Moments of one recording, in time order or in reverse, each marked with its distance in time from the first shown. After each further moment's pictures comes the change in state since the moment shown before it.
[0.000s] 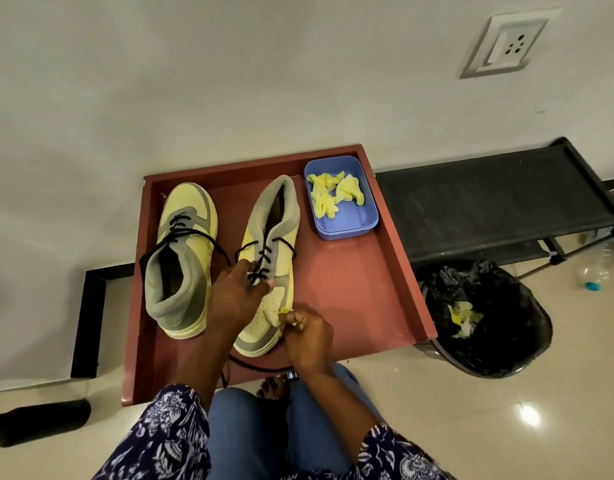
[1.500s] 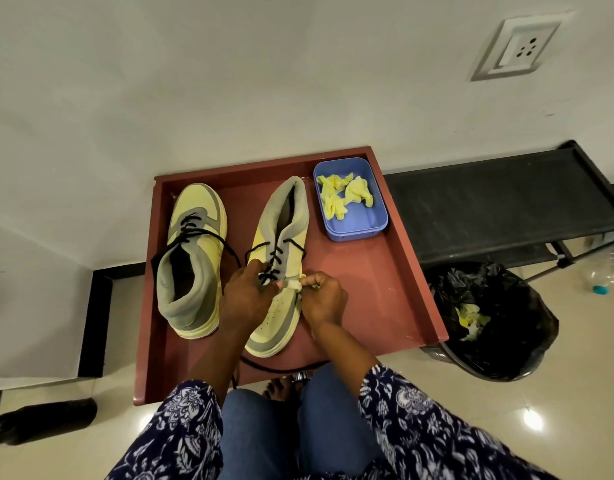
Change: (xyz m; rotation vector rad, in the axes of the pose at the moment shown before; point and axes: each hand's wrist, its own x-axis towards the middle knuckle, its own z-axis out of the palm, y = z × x) left_hand 0.001 -0.005 0.003 0.011 -0.018 -0.002; right_hand 0.049 -0.028 -0.005 0.023 0.122 0.159
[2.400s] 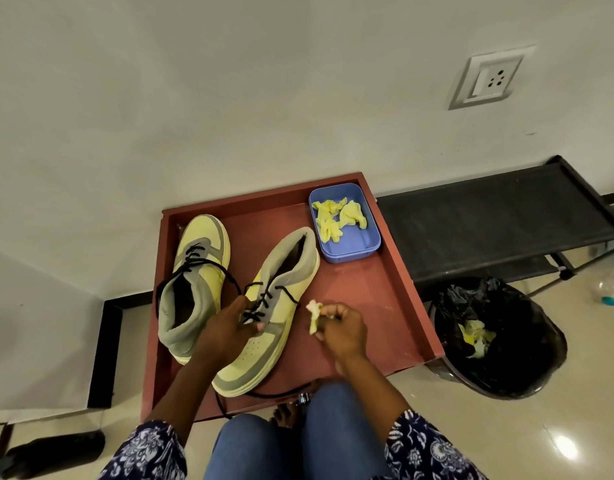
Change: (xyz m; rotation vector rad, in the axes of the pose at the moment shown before) left_hand -0.014 -0.010 -0.038 -0.018 -0.246 0.054; right_hand -0.001 0.021 -0.028 0.340 -0.055 0.181
